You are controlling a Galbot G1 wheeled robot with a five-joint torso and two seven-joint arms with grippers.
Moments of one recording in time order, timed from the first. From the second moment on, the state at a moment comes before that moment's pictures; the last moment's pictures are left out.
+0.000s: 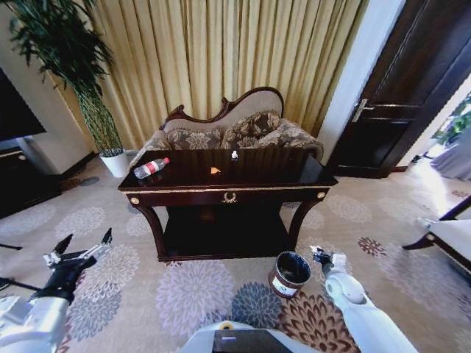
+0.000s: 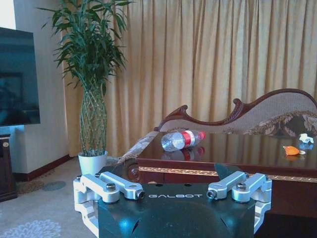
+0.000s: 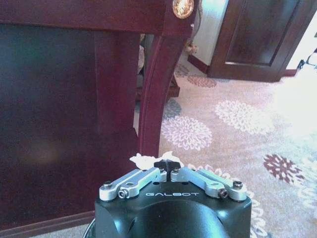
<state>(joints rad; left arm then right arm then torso) 2.09 -1.25 -1.19 -2.50 -0.72 0.14 -0.08 -1.38 1.05 0.54 1.60 0.54 -0.30 0.32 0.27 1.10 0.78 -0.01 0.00</state>
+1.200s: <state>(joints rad) 2.07 -1.25 -1.18 -2.50 -0.73 0.14 -0.09 -1.45 0.84 0.71 2.35 0.92 -0.35 0.32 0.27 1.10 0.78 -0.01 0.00</state>
